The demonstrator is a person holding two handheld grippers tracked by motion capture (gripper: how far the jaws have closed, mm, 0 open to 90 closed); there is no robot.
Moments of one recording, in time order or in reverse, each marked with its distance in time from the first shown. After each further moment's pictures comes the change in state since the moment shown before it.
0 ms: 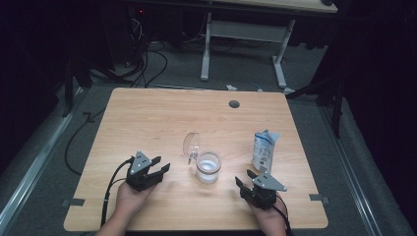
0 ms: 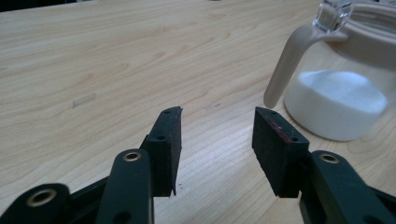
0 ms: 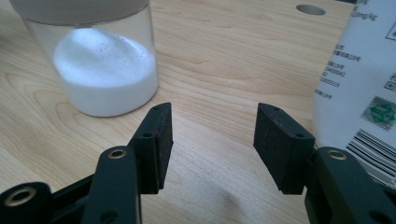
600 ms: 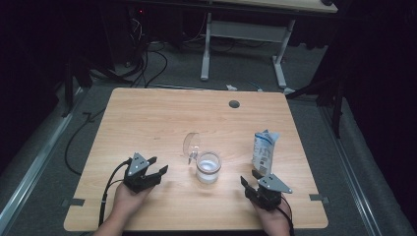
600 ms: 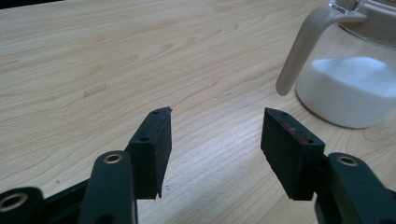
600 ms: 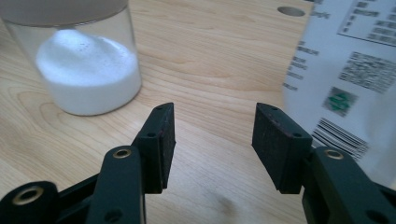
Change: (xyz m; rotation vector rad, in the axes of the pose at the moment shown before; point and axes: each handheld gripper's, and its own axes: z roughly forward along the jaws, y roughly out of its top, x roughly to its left) left arm 0.007 -0.011 -0.002 0.009 0.016 0.016; right arm -0.008 -0.004 -0.008 -0.014 -0.040 0.017
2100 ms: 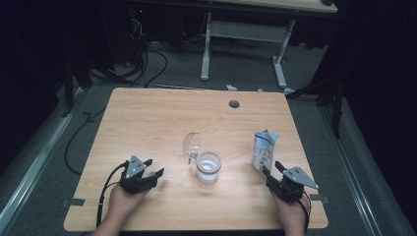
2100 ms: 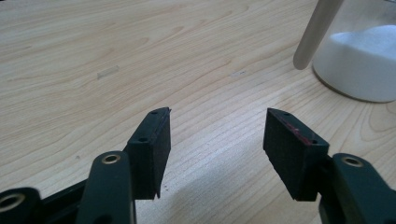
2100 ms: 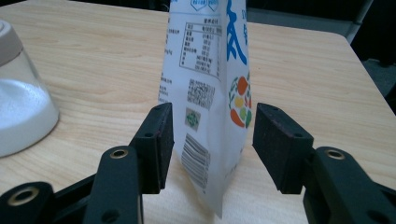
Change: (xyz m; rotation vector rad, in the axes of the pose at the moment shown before) left arm 0.009 -0.014 -0.003 0.027 0.018 0.026; right arm -0.057 0.005 -0.021 -0.072 -0.140 0.100
